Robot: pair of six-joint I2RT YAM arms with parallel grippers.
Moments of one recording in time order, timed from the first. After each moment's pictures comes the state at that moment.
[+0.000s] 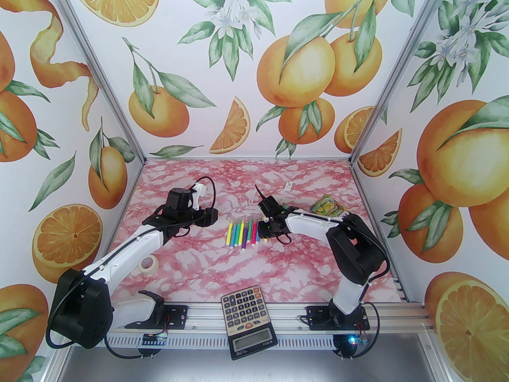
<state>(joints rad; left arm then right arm) -0.34 1.27 0.81 -0.28 0.23 -0.21 0.61 1.81 1.06 -0.46 0.00 0.37</state>
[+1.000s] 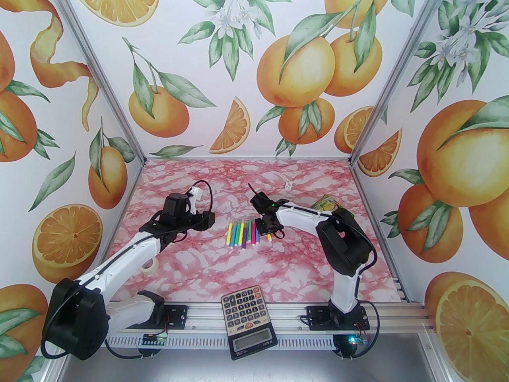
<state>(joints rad) -0.34 1.20 0.73 -0.26 0.17 -0.21 0.64 1.92 1.23 -0.63 0.11 0.35</state>
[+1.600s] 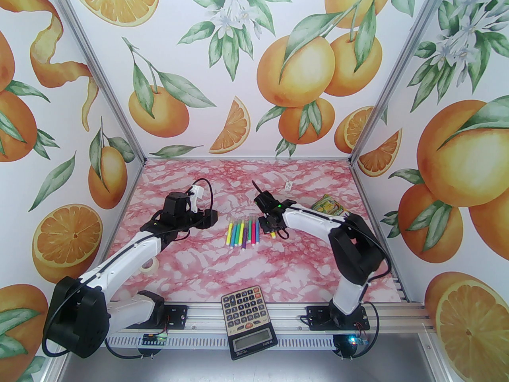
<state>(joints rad) -0.34 1.22 0.73 -0.20 0.26 -0.27 0.64 1.76 1.16 -0.61 0.18 0.33</state>
